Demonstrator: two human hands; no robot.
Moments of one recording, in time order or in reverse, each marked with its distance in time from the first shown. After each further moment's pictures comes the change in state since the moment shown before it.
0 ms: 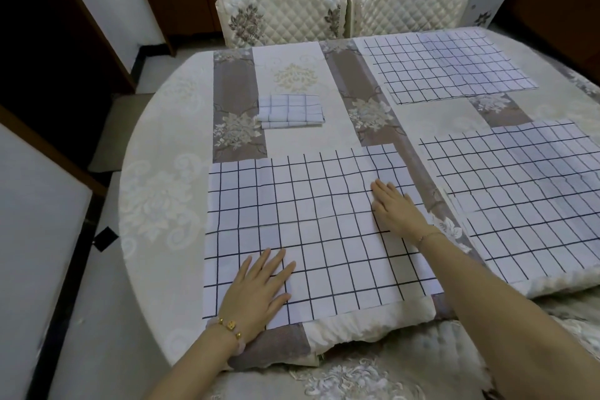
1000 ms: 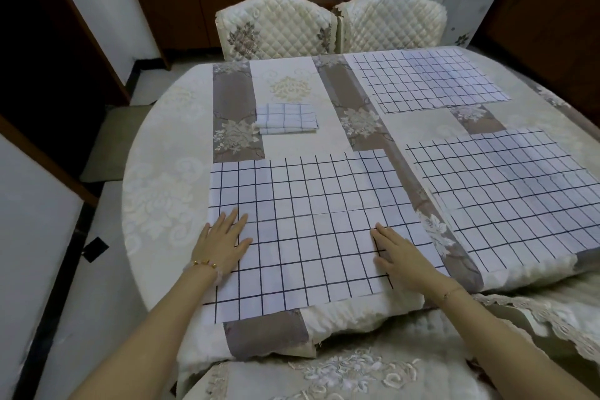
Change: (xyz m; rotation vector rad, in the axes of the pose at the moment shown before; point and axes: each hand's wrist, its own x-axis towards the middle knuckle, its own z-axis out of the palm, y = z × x) left_hand 0.035 -0.068 -0.035 -0.167 -0.004 -0.316; right_hand -0.102 -0.006 0.022 -0.006 -0.129 0.018
